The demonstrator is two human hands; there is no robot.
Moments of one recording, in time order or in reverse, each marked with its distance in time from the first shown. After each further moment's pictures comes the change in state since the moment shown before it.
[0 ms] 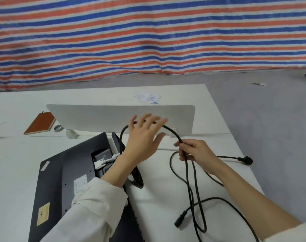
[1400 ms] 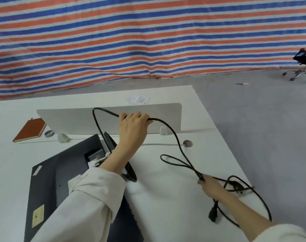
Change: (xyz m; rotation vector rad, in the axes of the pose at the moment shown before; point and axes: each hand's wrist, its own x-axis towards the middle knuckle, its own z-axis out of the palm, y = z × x) left_hand 0.015 0.016 -0.014 0.181 0.066 -0.103; right_hand -0.060 0.150 -0.050 -0.740 0.109 0.525
